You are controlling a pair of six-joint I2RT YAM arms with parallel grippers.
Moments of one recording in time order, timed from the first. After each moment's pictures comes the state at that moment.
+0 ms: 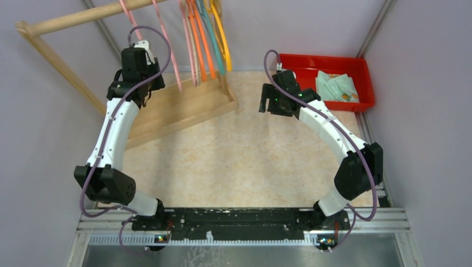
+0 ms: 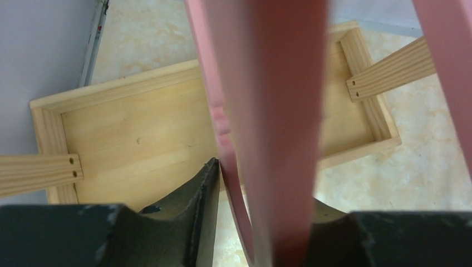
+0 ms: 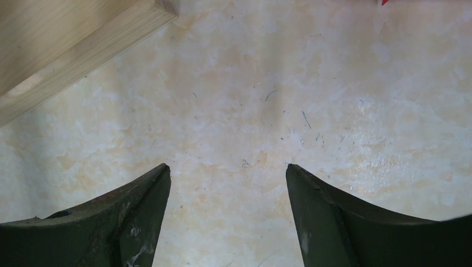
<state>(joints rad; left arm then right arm) -0.10 1.52 1.65 -0.63 -0.17 -0.17 0.46 1.57 1.45 -0.71 0.11 0.50</state>
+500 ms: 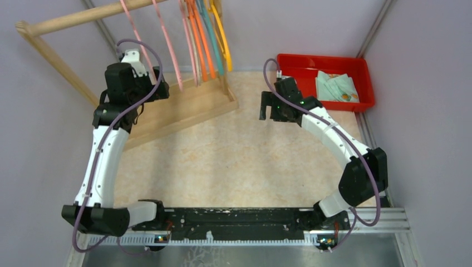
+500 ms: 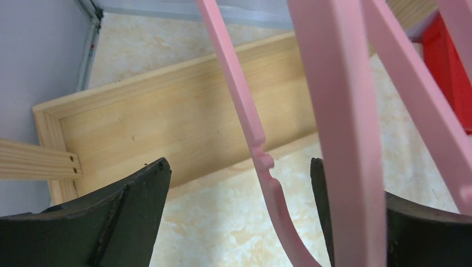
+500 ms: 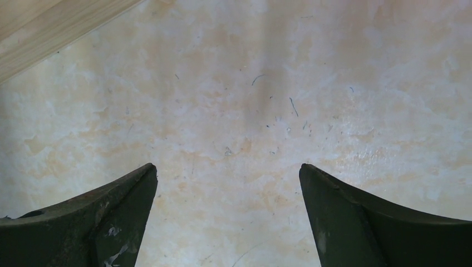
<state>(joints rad) -0.10 1.26 1.50 -0.61 -0.09 -0.15 0.46 1.52 1.34 -0.67 0.10 0.46</state>
